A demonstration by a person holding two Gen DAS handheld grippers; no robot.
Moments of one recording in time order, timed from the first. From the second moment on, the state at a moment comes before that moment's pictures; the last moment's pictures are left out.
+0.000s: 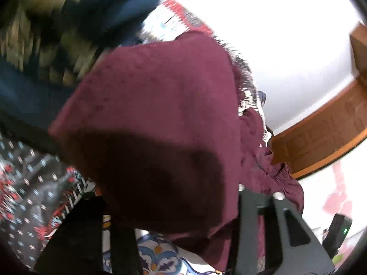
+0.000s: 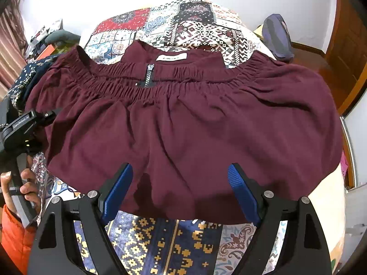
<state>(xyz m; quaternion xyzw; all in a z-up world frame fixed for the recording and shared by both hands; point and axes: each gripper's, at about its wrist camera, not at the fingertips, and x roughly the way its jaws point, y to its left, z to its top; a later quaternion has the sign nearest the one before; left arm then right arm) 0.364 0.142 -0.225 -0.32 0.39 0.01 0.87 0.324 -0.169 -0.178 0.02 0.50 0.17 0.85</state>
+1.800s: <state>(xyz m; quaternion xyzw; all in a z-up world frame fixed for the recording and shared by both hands) 0.334 -0.113 -0.200 0.14 0.44 -0.13 0.88 0.273 -0.248 -0.166 0.08 0.50 0.13 0.85</state>
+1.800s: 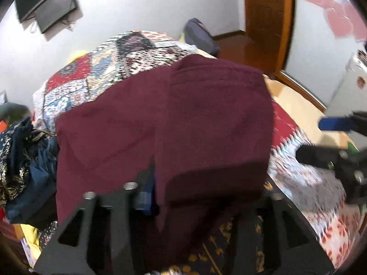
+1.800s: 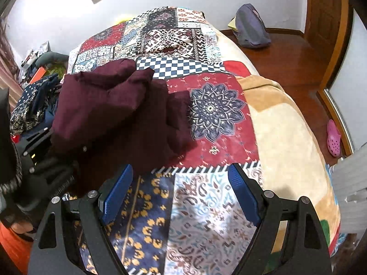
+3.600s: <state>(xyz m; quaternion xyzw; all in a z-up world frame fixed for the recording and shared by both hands) 0.258 0.053 -0.179 0.07 0.45 -0.01 0.89 0.291 -0.211 -0.159 0.00 0.47 0.16 0.87</state>
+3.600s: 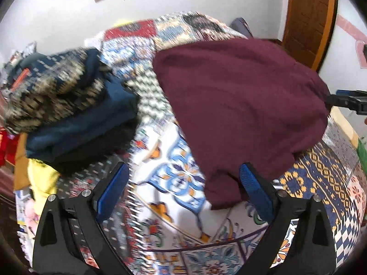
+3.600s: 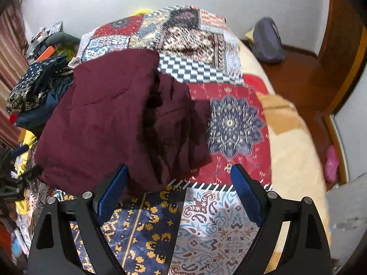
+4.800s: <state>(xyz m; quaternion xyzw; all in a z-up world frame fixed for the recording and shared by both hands) 0.411 0.089 -0.255 -0.27 0.55 -0.16 0.77 0.402 -0.217 -0.231 0.22 0.56 0.28 0.74</state>
